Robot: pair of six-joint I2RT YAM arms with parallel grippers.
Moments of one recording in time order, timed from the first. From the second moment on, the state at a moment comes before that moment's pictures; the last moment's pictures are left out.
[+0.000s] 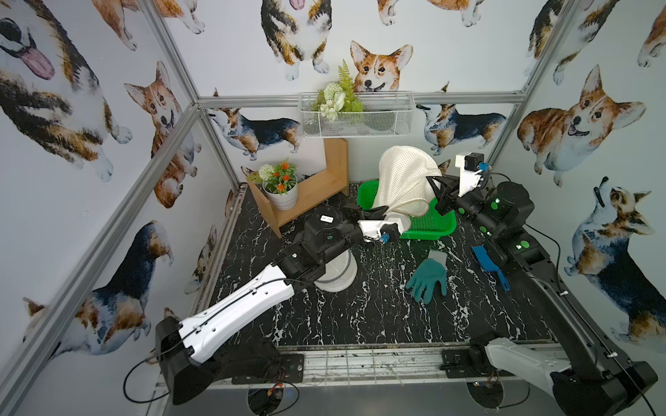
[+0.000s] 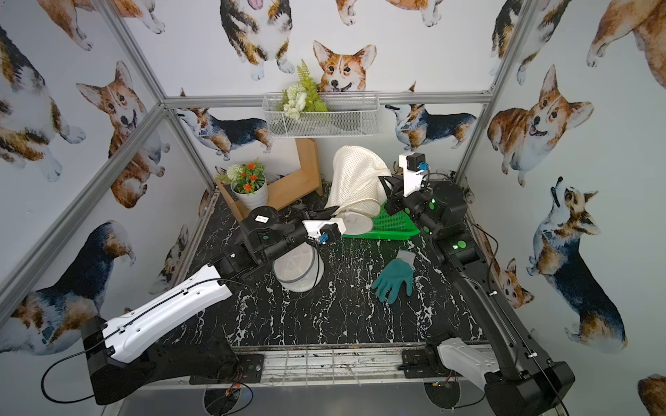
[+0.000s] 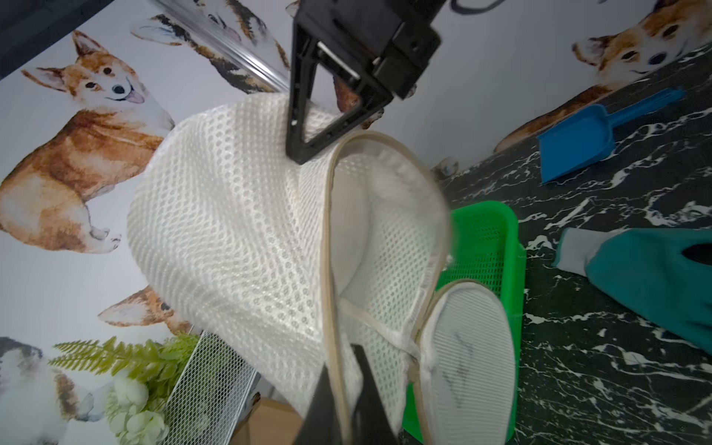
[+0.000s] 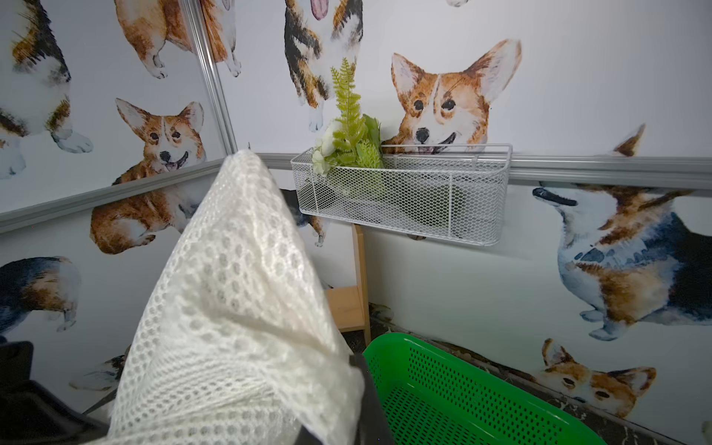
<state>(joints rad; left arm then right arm) -0.86 1.23 1.18 -0.03 0.06 0.97 0.26 1.06 1.20 -0.09 -0.30 0.13</state>
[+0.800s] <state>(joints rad) -0.68 1.29 1.48 -0.16 0.33 0.61 0.28 0.96 1.18 -0.40 -0.23 -0.68</state>
